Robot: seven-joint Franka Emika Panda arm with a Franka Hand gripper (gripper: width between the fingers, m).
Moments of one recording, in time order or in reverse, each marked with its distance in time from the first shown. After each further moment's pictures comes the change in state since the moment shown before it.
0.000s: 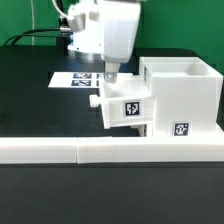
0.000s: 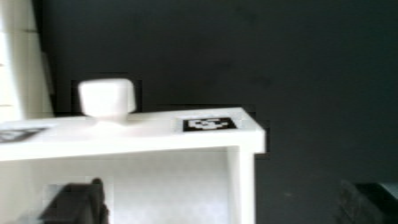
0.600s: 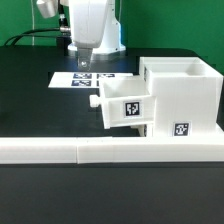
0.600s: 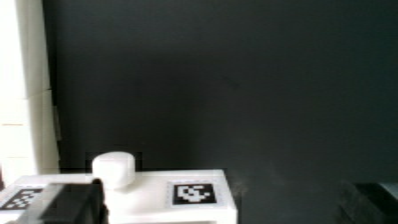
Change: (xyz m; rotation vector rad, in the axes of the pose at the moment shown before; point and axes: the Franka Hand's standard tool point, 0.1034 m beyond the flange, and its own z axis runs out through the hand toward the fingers) arm -0.039 -0.006 -0.006 0.016 0.004 -0.050
